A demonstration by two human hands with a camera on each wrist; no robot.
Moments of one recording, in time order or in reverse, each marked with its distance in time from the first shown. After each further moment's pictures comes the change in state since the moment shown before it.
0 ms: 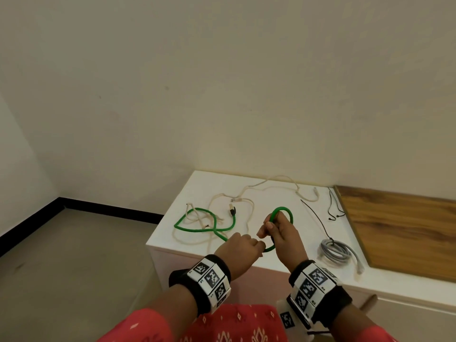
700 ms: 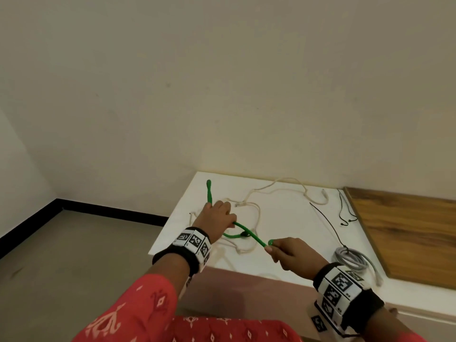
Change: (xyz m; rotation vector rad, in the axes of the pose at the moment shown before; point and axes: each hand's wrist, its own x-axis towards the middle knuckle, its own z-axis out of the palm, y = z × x) left_hand 0.010 -0.111 0.023 -0.081 -0.076 -0.221; right_hand 0.019 -0.004 -0.012 -0.545 -0.530 0.069
